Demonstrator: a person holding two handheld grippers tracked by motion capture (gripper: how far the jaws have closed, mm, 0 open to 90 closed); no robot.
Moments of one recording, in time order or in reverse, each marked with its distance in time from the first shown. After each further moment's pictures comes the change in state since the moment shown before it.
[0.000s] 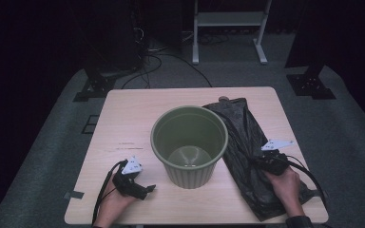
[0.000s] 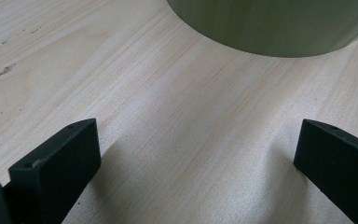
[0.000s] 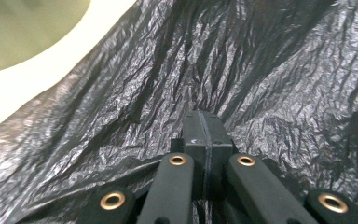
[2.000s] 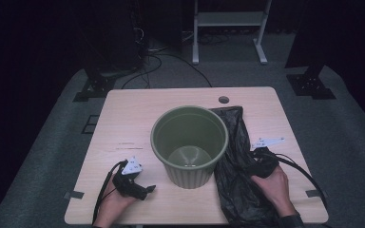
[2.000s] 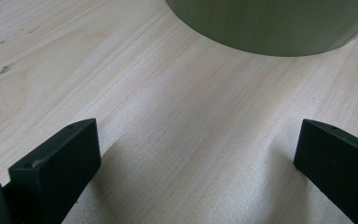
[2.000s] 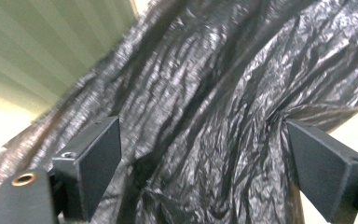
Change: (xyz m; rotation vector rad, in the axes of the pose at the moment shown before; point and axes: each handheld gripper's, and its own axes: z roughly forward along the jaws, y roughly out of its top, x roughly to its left) left arm -0.001 0.000 0.000 0.000 -0.003 0.003; right arm 0.021 0.021 0.014 -0.004 0.127 0.086
